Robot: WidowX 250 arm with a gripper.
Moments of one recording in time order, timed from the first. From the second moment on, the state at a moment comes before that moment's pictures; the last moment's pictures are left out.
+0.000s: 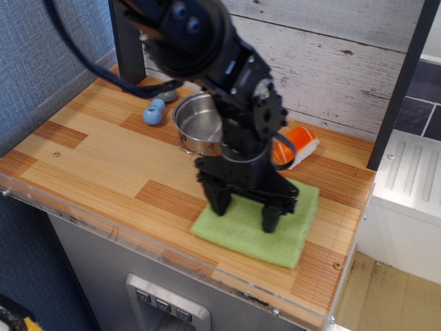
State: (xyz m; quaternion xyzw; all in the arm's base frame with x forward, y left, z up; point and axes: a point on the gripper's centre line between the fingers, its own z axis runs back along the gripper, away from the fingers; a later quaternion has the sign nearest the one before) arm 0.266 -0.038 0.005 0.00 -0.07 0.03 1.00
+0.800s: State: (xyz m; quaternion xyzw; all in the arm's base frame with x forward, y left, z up) arm 0.268 0.030 0.005 0.02 -0.06 0.12 0.99
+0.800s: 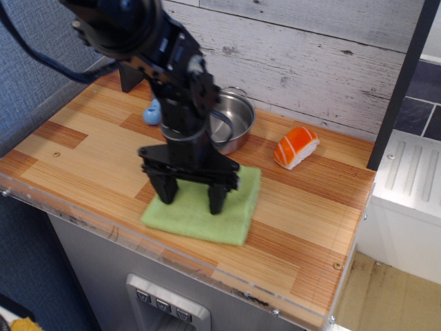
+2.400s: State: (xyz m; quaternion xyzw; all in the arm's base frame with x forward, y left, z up) arm 0.274 0.166 0.016 0.03 -0.05 0.24 0.97
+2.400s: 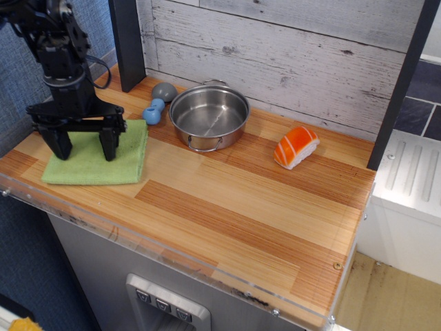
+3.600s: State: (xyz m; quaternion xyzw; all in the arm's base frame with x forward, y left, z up) arm 0.279 0.123 0.096 0.01 -0.11 0.21 0.97
